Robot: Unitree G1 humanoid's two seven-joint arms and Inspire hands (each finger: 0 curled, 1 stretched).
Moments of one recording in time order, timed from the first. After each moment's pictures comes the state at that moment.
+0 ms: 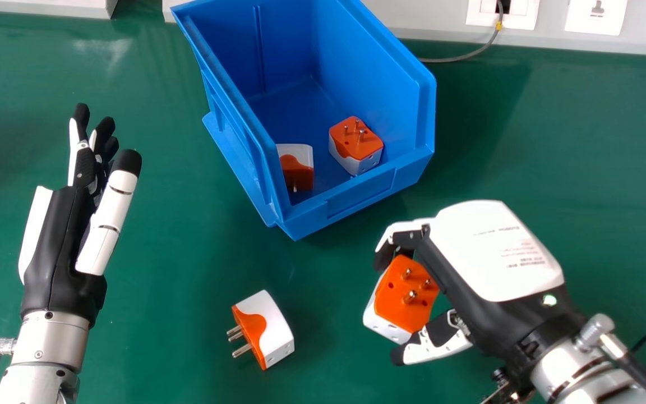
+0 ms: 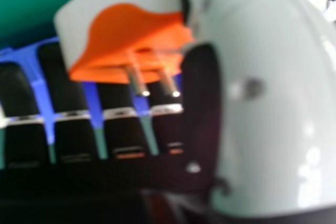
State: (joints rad) left arm 0.11 0.24 0.24 0.11 -0.12 -0.37 -0.19; right arm 0.25 -0.44 0.31 -0.58 -0.95 0.05 0.20
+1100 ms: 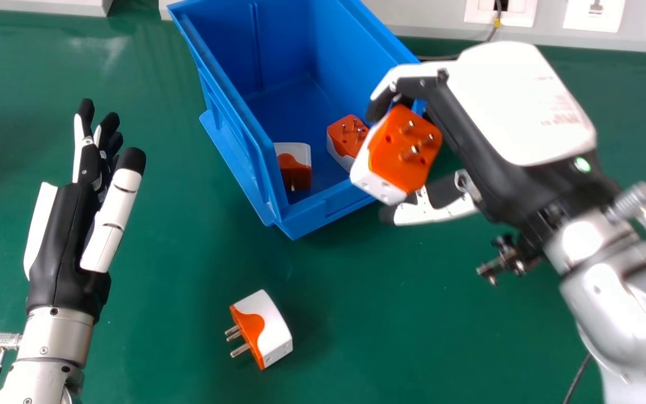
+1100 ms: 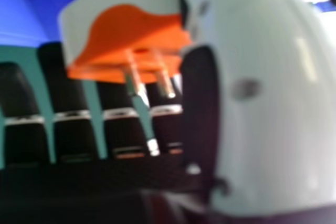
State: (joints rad) left arm 0.07 0.24 0.23 0.17 -0.11 -0.41 -0.19; right arm -0.22 -0.32 0.22 -0.42 -0.92 0.05 0.26
